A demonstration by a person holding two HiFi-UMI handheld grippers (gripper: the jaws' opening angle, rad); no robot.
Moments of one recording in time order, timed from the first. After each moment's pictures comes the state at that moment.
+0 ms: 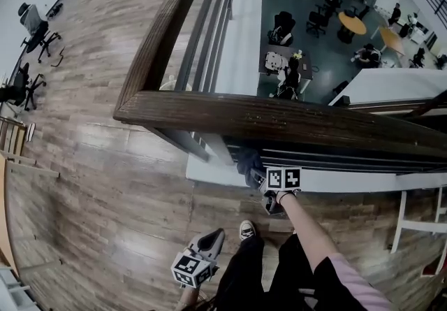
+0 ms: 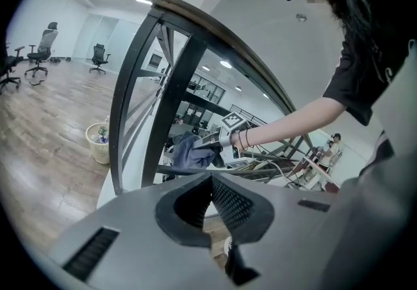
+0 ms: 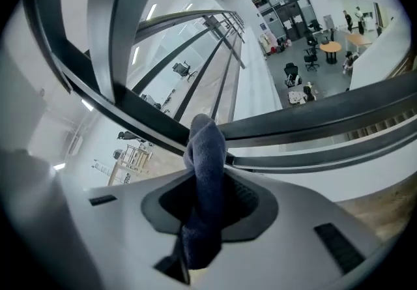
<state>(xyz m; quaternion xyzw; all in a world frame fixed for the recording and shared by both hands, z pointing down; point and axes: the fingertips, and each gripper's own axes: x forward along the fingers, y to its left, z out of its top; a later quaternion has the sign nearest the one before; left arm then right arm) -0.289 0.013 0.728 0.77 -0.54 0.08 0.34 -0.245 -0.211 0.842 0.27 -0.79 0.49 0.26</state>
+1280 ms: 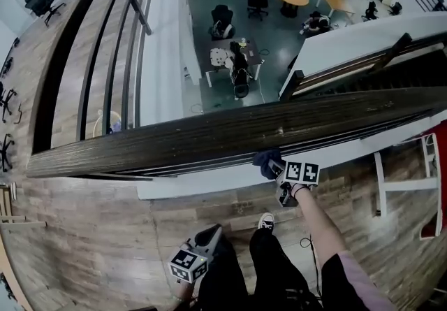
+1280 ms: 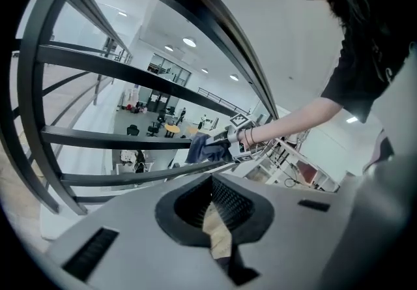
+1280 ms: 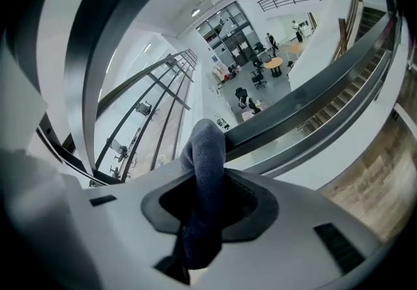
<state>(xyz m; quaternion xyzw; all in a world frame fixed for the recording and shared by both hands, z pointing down) 0.022 -0.103 0.720 0.85 -0.39 0.13 0.34 0.201 -0.319 0.833 0.45 -0.70 0.53 0.16</state>
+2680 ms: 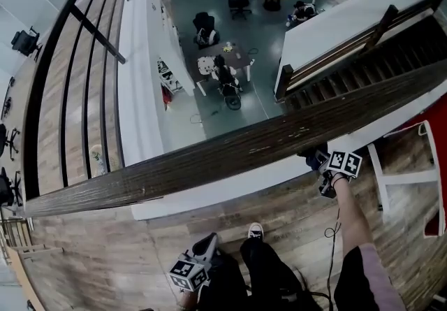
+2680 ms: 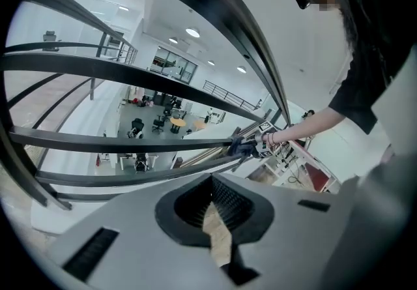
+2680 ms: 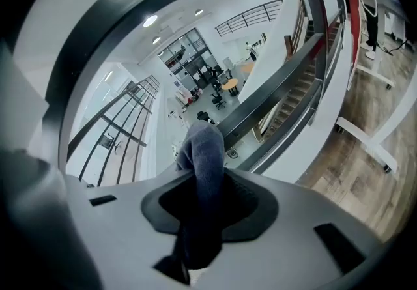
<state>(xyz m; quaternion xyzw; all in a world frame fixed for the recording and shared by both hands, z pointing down) 0.215 -0.170 0.710 0.83 -0.41 0.16 0.35 0.625 -0.383 0.833 0.60 -0.59 0.53 0.11</state>
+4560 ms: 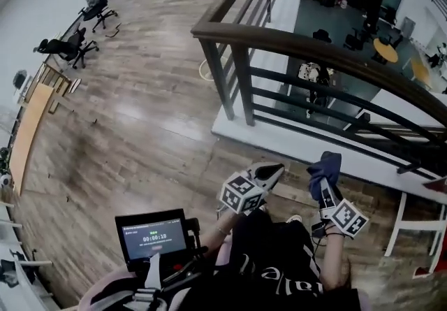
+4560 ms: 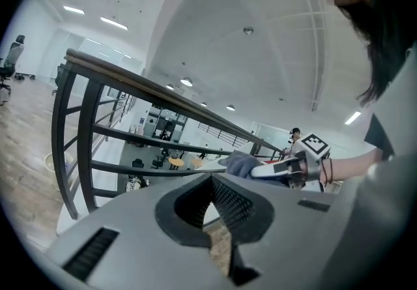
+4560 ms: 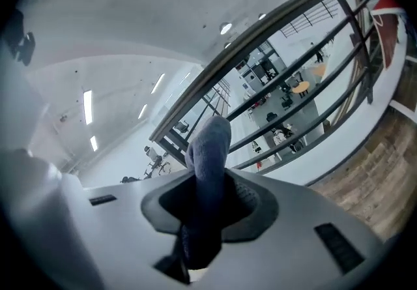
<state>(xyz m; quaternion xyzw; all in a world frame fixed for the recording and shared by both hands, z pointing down) -0.005 0.153 0.528 0.86 -0.46 0.03 0.23 0.141 0.119 0.550 0.41 -0.80 0.43 0.02</state>
